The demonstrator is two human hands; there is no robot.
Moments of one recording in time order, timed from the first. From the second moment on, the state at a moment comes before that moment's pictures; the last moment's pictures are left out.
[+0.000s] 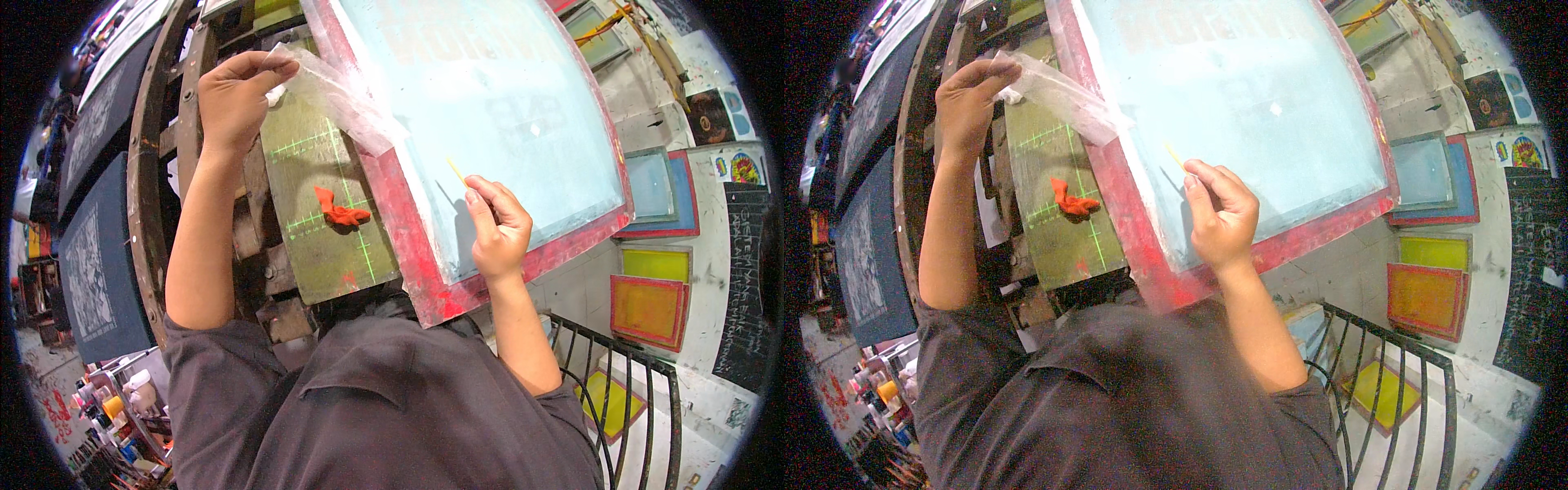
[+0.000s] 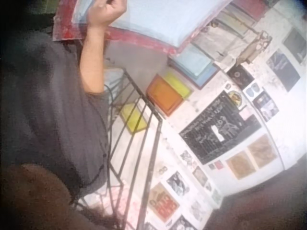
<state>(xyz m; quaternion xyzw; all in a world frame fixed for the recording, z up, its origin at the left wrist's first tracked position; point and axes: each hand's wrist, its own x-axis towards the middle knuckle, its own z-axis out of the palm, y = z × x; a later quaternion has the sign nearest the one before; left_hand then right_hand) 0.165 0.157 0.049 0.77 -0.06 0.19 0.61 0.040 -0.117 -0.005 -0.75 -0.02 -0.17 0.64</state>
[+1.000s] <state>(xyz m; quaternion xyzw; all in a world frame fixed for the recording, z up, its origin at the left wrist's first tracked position) 0.178 0.198 0.059 0.72 -0.05 0.32 0.61 0.039 -0.111 -0.001 -0.78 -0.05 -0.19 0.60</state>
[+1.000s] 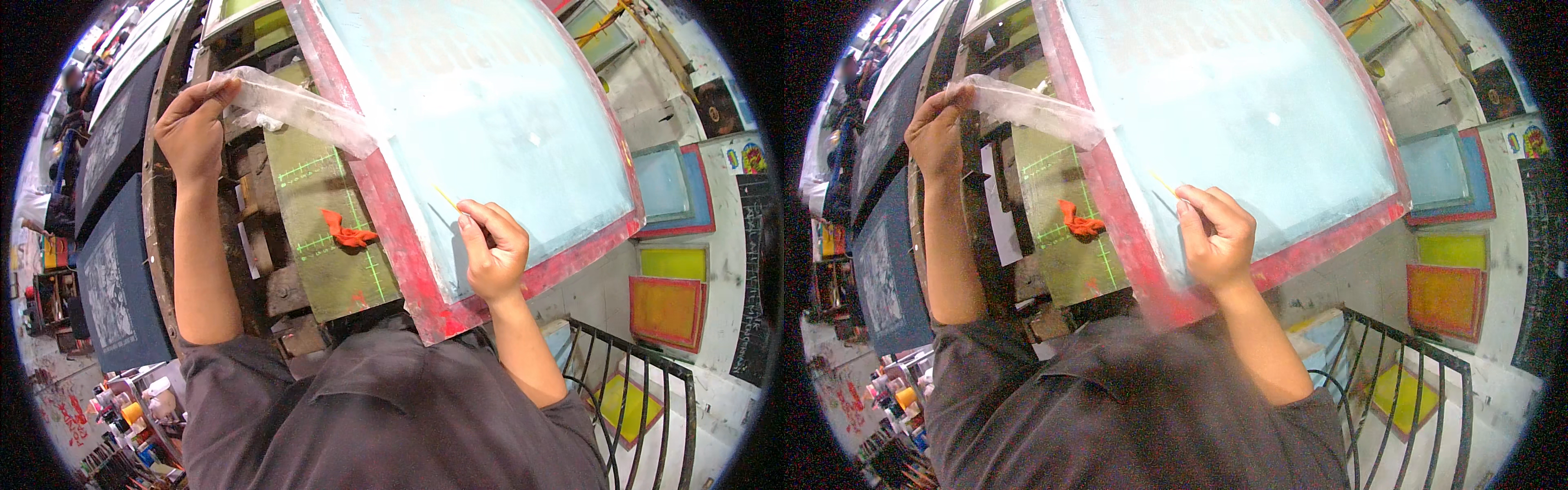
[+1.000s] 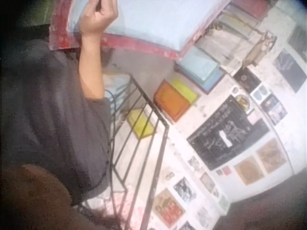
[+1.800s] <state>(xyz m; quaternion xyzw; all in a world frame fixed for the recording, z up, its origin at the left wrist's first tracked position) 0.217 0.214 0.067 0.81 0.08 0.30 0.50 0.033 -0.107 0.004 -0.78 -0.07 -0.18 0.59</state>
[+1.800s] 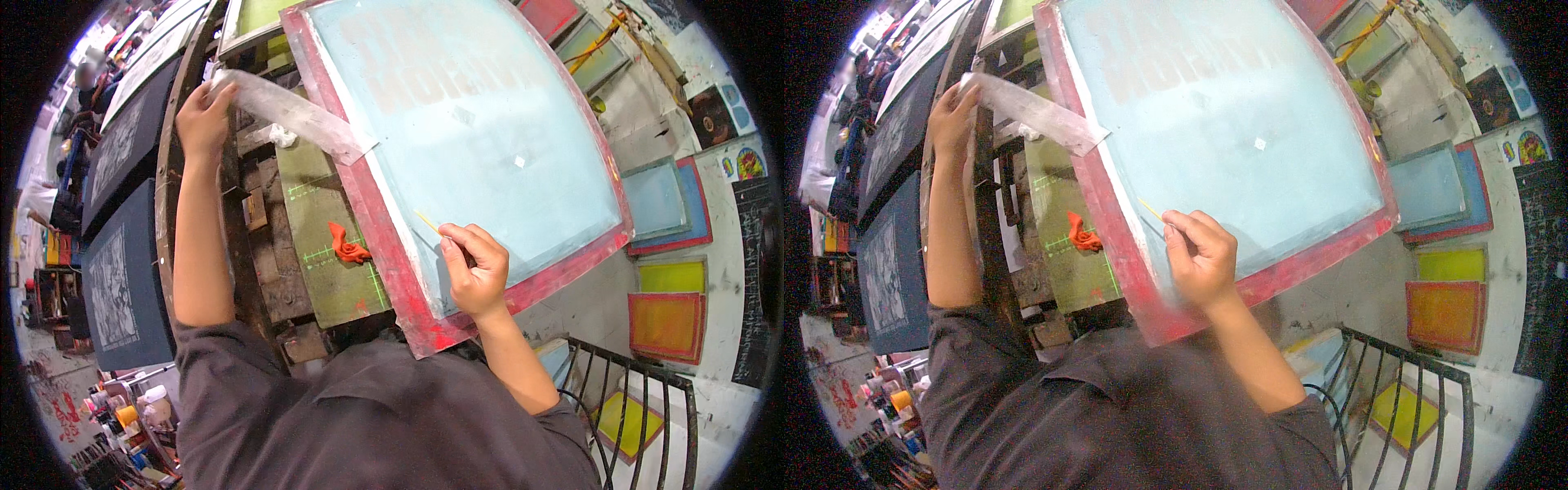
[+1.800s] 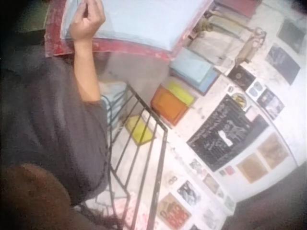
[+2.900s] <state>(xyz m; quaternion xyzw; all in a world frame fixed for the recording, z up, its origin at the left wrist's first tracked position) -0.146 0.103 0.050 0.77 0.21 0.31 0.52 -0.030 -0.074 0.044 -0.71 -0.31 -0.11 0.62</state>
